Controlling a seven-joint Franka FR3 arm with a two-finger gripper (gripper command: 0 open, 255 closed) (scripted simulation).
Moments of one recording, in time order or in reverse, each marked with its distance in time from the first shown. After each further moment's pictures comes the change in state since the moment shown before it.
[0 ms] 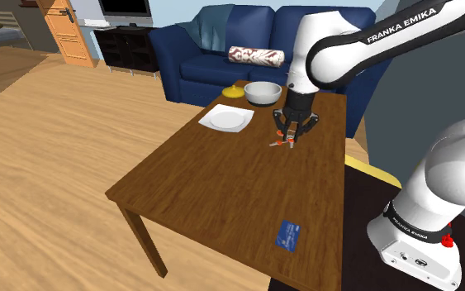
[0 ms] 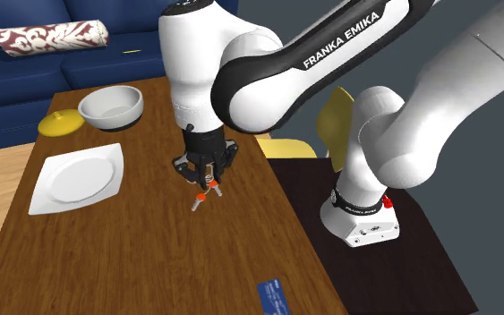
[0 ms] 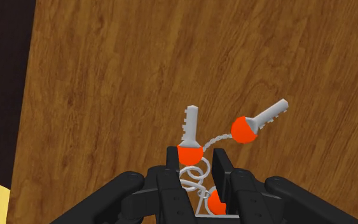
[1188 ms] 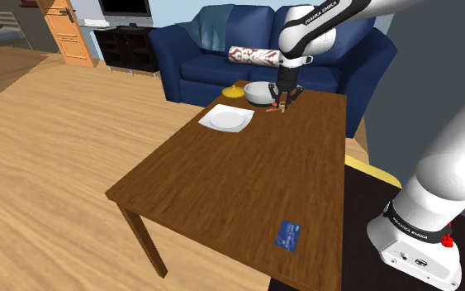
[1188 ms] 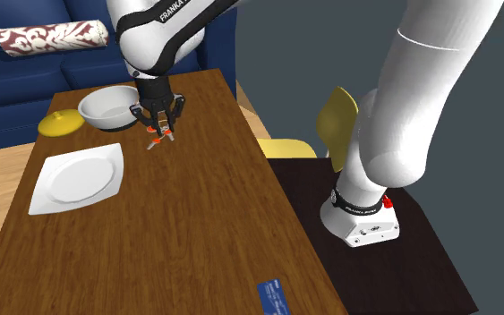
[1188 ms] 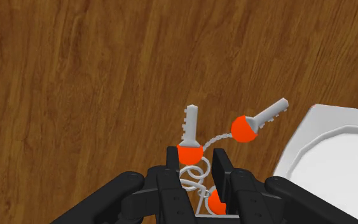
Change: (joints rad) arm -0.176 0.522 -0.204 0.504 -0.100 0.003 -0.301
